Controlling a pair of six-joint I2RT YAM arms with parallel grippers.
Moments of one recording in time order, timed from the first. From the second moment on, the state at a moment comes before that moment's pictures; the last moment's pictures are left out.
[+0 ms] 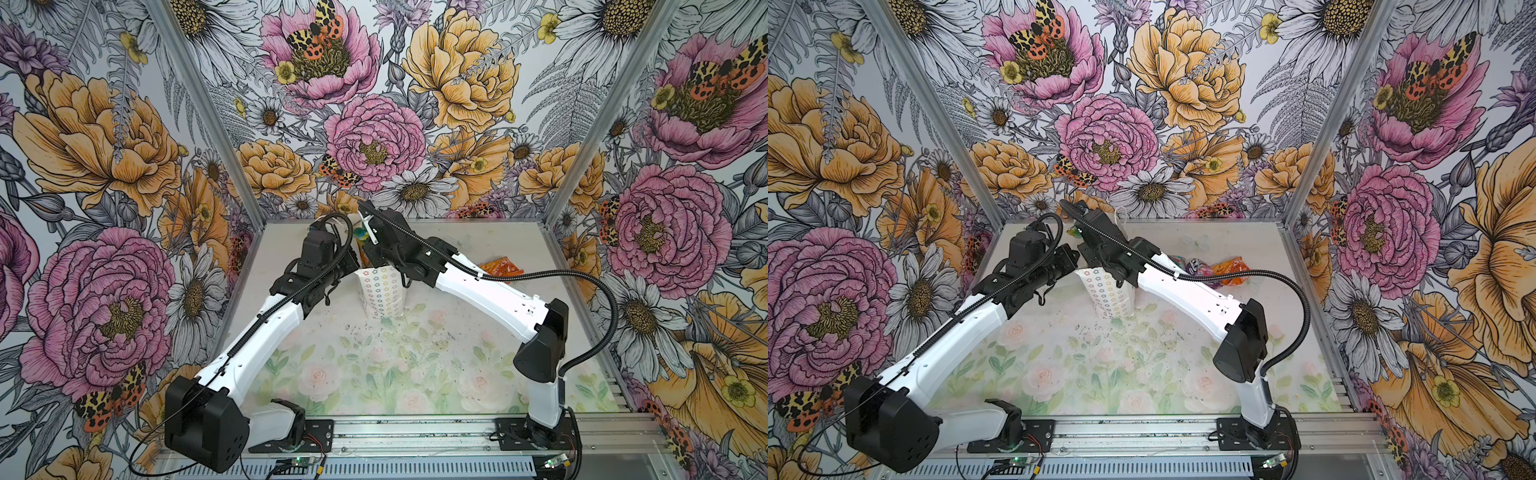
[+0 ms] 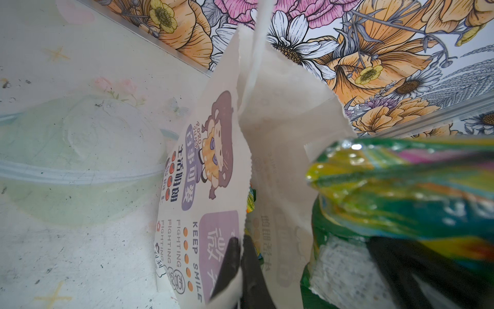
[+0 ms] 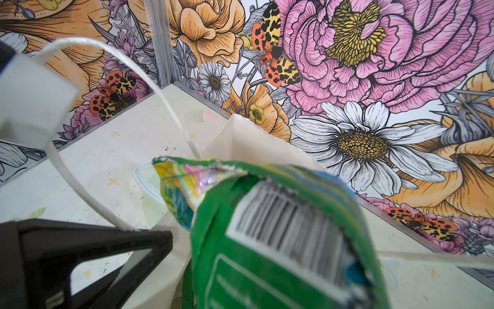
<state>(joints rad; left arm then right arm) -0.36 1.26 1.09 -0.34 0.02 -0.74 0.90 1.97 2.07 -0.67 0.36 0.03</state>
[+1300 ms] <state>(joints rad) -0.35 1.25 1.08 -0.35 0.02 -0.74 0.89 2.01 2.13 -0.75 0.20 0.16</state>
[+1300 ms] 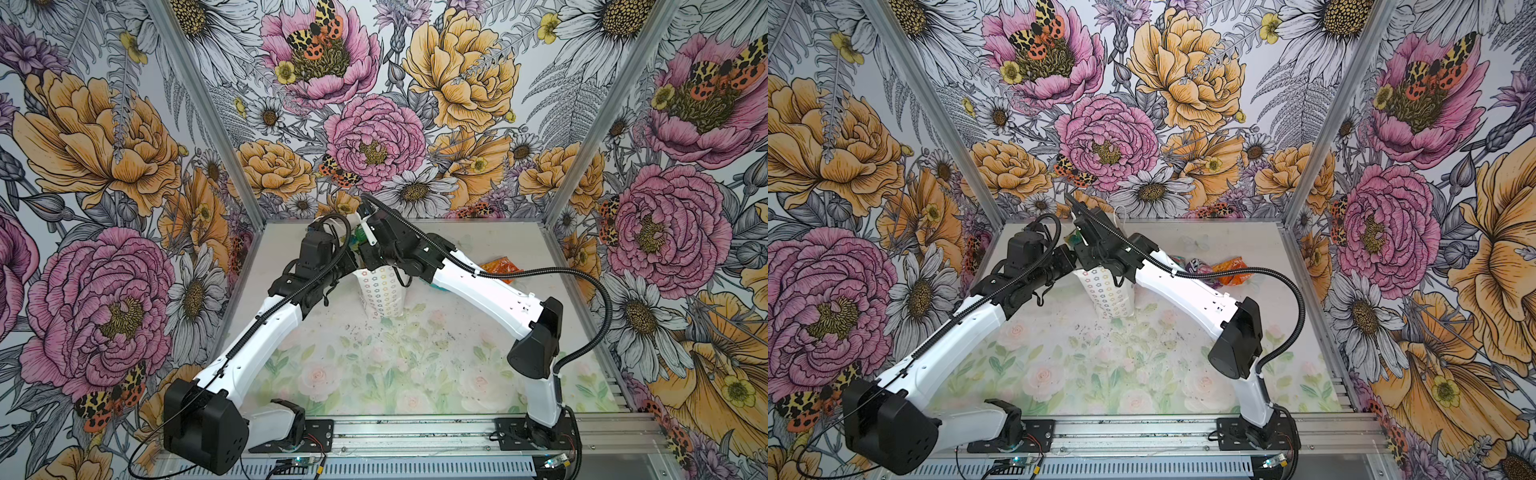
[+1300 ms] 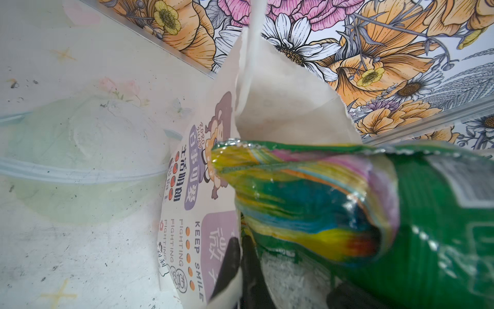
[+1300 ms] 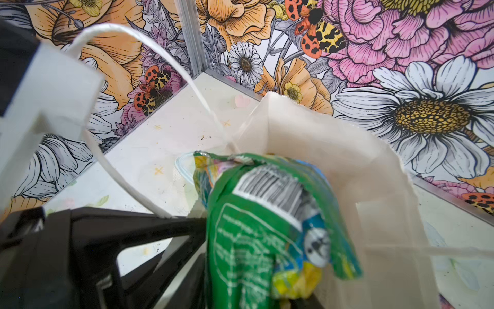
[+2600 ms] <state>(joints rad) -0.35 1.25 1.08 -0.35 0.02 -0.74 0.86 1.96 2.11 -0.74 0.28 0.17</state>
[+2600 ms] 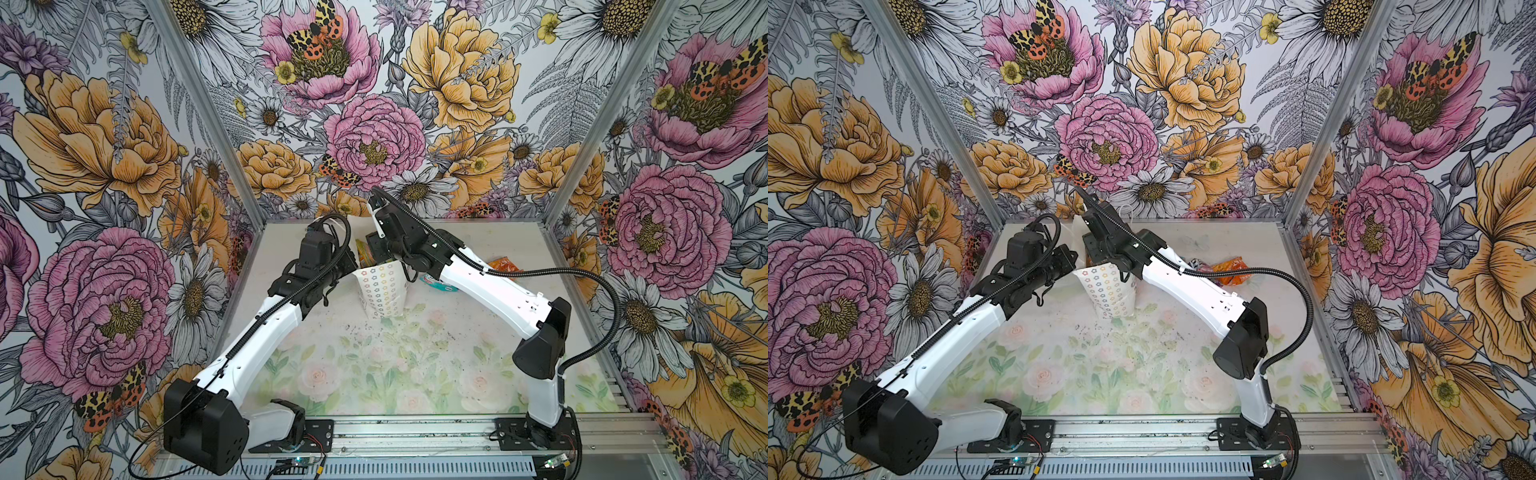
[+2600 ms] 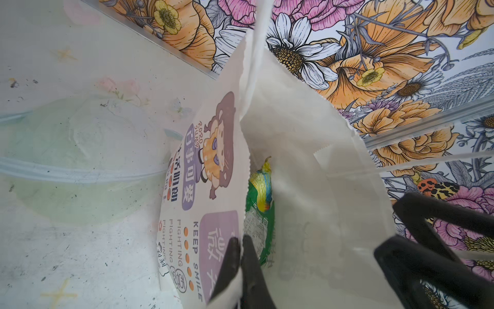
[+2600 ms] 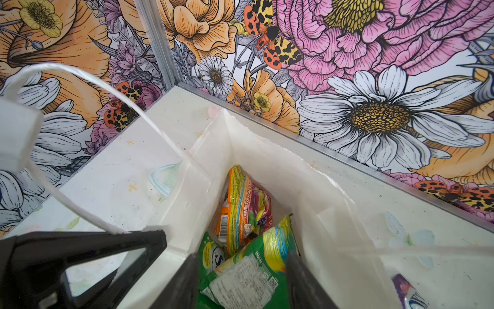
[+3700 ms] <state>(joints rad) -0.35 1.24 1.07 -0.35 0.03 -0.74 0.77 1.62 1.82 -0.73 0.49 0.23</state>
